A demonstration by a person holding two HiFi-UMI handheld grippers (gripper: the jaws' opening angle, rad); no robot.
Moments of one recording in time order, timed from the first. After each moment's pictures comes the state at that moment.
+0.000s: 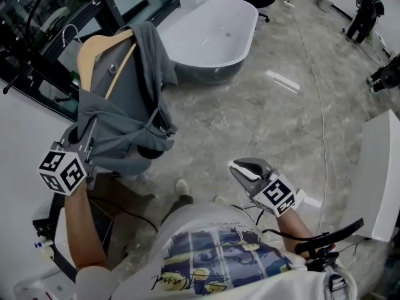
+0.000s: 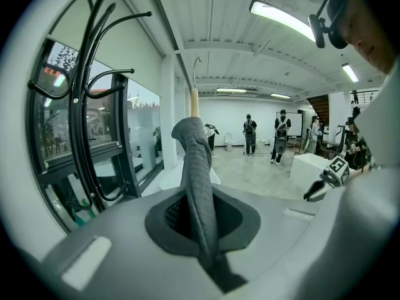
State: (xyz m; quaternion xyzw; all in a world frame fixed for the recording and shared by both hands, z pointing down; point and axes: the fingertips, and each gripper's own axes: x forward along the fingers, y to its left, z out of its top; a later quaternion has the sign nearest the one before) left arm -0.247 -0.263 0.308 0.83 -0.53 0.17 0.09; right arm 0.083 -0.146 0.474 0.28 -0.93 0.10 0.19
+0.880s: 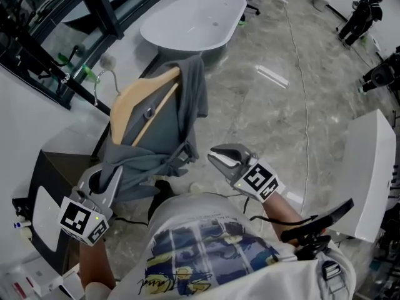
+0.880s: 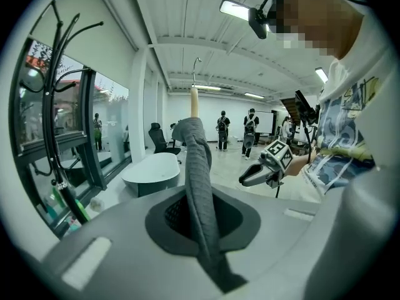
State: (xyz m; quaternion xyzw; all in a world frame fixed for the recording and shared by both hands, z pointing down) left arm -0.066 -0.074 0.360 0.88 -0.43 0.18 0.10; right arm 0.125 -0.105 0.479 0.22 -0.95 0.07 0.20
